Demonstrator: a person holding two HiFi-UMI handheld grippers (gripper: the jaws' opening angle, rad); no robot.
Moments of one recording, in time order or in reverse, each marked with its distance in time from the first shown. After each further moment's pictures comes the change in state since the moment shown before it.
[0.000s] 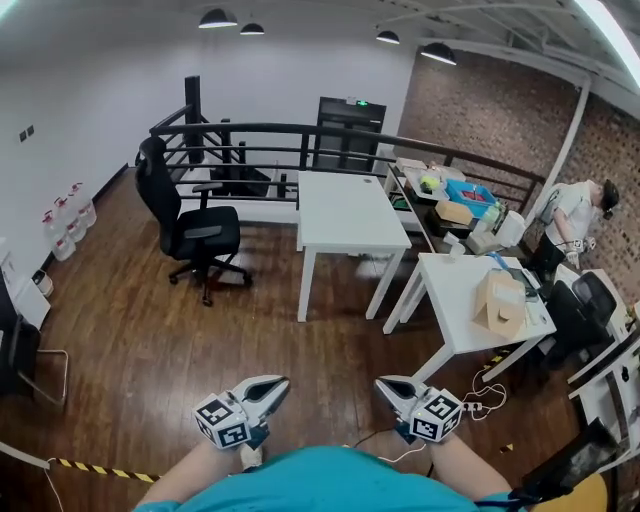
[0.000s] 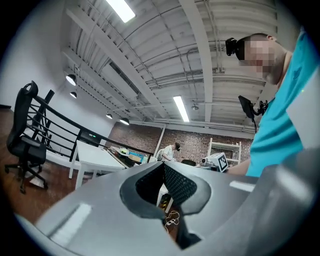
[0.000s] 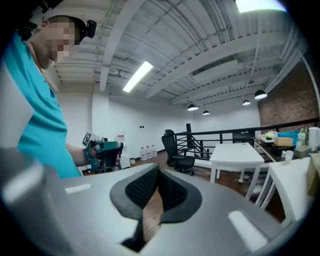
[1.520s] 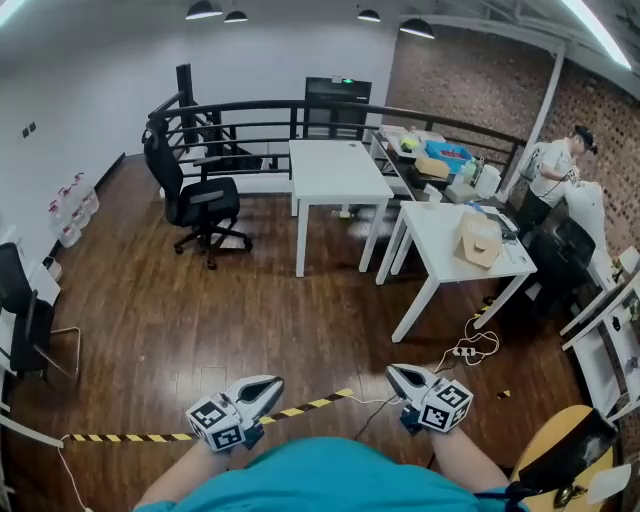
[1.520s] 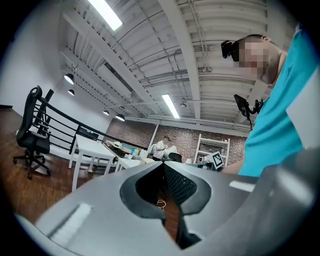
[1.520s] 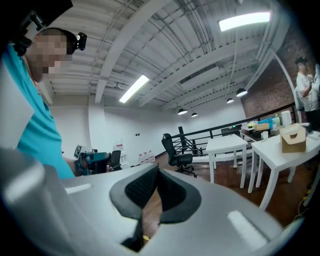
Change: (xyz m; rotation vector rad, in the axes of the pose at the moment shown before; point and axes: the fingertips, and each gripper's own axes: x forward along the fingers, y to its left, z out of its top) left arm -0.131 -0.258 -0.004 -0.005 0.037 -0.013; right arm -0.196 0.198 -0.003 0.165 -0.099 -0.100
